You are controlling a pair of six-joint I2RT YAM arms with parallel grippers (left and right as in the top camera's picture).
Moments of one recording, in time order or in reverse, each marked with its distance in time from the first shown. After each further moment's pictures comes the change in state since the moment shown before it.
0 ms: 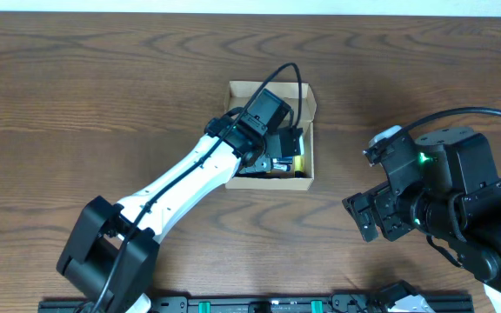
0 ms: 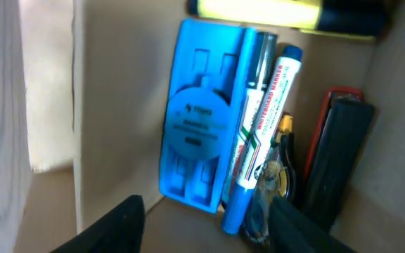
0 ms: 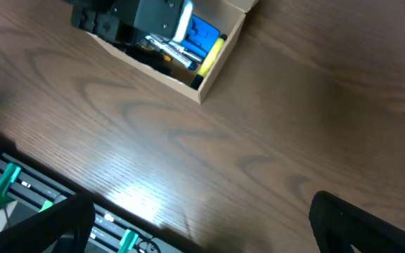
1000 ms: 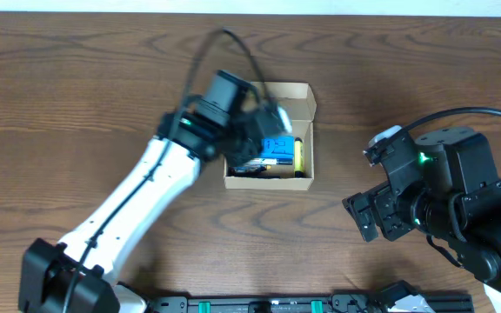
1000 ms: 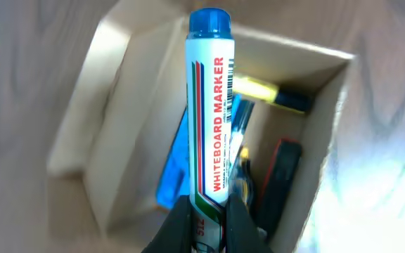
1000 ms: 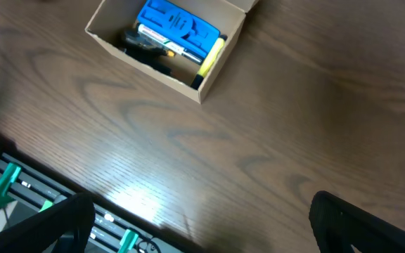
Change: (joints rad) left arm 0.092 -0.182 0.000 -0.026 0.282 -0.066; right arm 0.000 0.000 0.000 0.000 0.000 0.000
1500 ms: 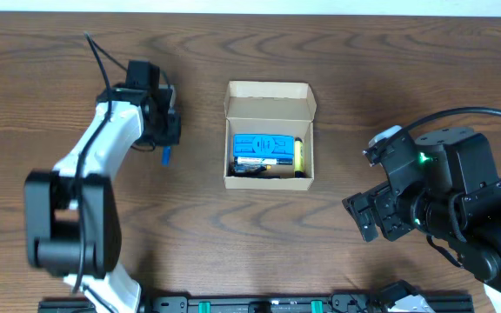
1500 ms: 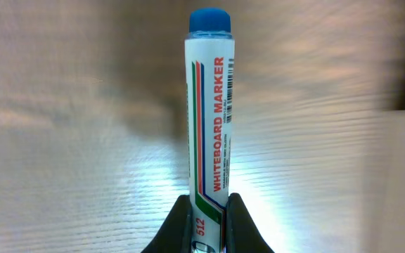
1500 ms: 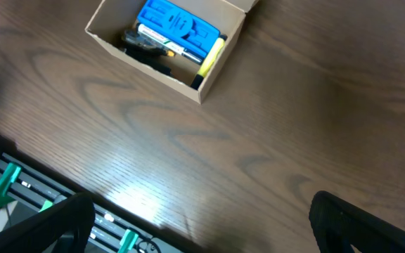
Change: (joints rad) left arm 0.487 0.223 -0.040 -0.039 -0.103 -0.725; right arm 0.000 0.000 0.000 0.000 0.000 0.000
